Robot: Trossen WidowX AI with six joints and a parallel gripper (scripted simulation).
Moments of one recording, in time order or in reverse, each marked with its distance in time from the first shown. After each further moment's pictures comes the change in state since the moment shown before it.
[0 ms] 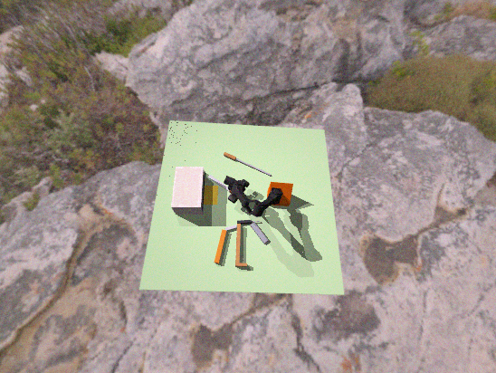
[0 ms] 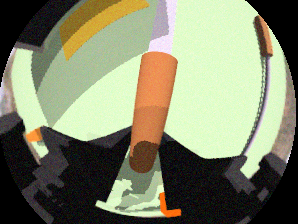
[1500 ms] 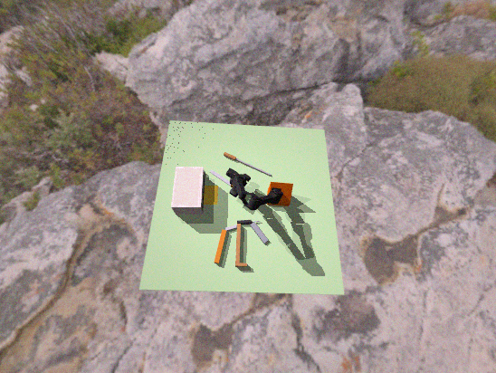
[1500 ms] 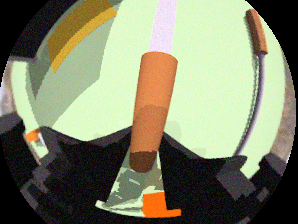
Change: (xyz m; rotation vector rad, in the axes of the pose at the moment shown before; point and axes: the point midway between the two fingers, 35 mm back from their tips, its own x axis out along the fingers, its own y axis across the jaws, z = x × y) arm 0.000 -0.043 0.019 -0.004 -0.002 0.002
